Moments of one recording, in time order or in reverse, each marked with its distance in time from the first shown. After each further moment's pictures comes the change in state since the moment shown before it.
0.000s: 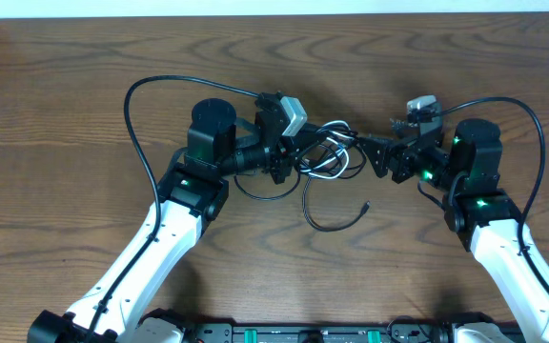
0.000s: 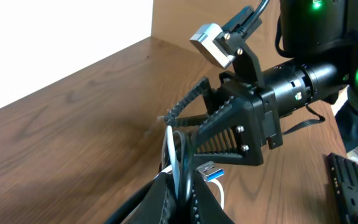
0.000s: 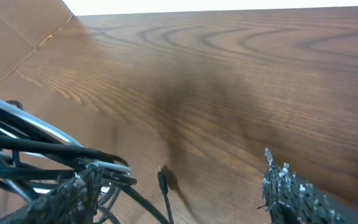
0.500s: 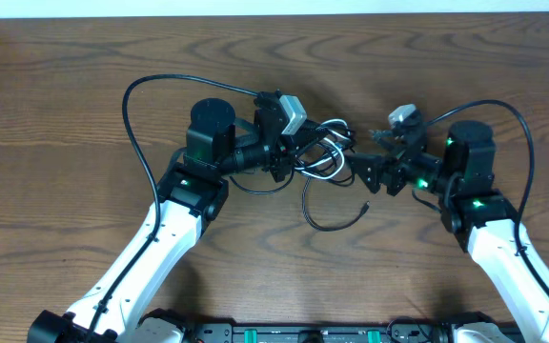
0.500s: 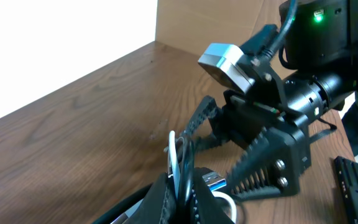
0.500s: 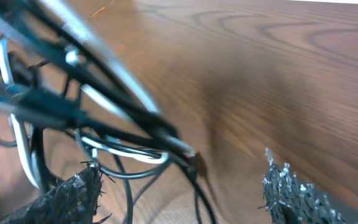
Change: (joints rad) left arm 0.000 0.000 0.000 0.022 -0.013 -0.002; right arm 0.035 0.000 0.000 -0.048 -0.177 -0.127
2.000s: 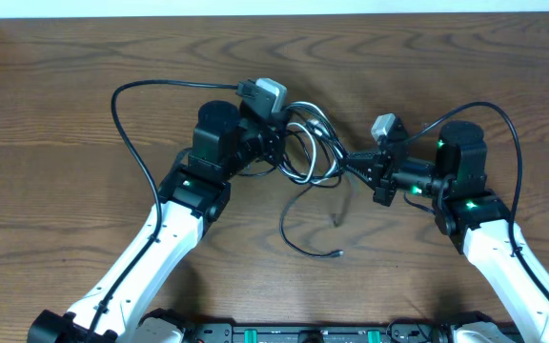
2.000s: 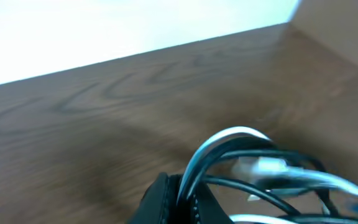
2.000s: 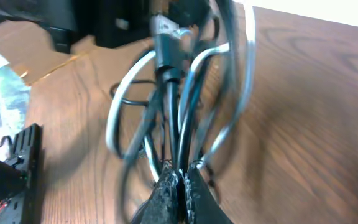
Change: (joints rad) left arm -0.010 0.000 0.000 -0.129 -0.545 -0.127; right arm 0.042 0.000 0.000 0.046 -0.201 -0.082
